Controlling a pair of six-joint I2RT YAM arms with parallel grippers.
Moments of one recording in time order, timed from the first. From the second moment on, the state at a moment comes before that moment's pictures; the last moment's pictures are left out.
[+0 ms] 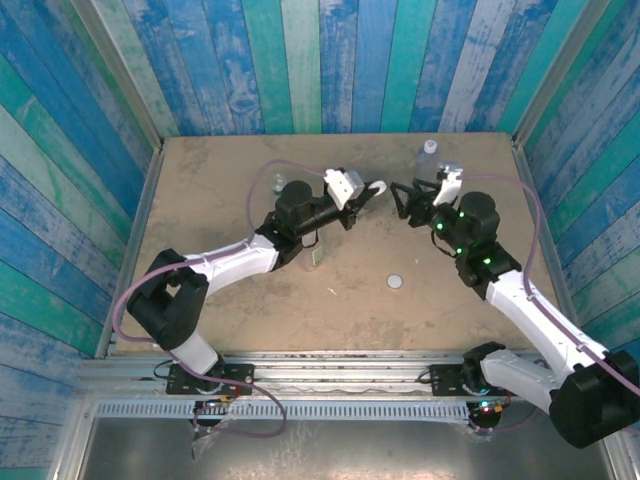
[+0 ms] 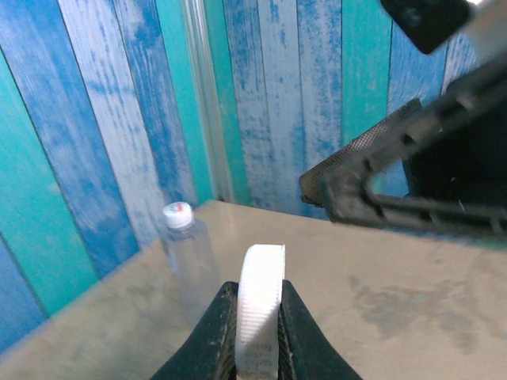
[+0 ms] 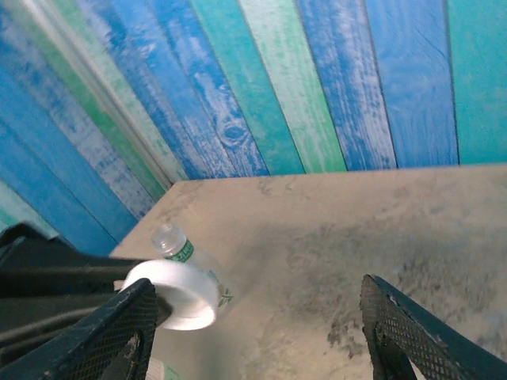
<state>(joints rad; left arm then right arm) -0.72 1.61 0.97 0.70 0.33 0.19 0.35 1.03 0.72 0.18 -0.20 0.50</state>
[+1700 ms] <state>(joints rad) -0.94 1.79 0.83 1.21 -0.22 1.52 0.17 1.31 0.75 0.39 -0.93 1.26</state>
